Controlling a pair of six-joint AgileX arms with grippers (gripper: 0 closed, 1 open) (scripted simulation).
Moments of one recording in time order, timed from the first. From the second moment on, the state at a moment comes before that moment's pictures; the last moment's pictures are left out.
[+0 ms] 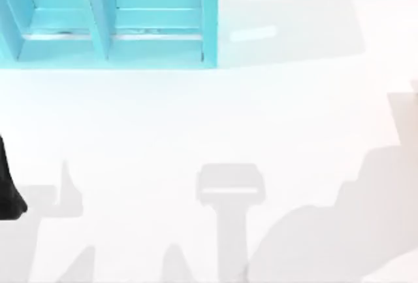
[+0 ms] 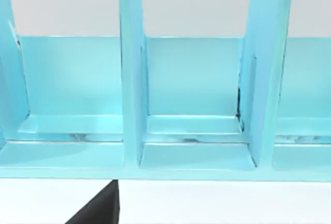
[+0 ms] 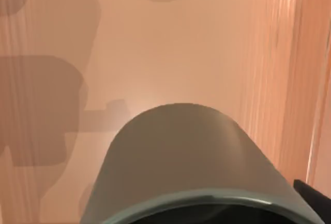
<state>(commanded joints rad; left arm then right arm) 0.00 0.00 0.00 0.00 0.00 0.00 -0.53 1.81 1.67 -1.33 0.00 -0.51</state>
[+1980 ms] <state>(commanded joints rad) 0.00 0.00 0.00 0.00 0.00 0.00 -0.50 1.82 1.42 -1.08 0.01 -0.49</state>
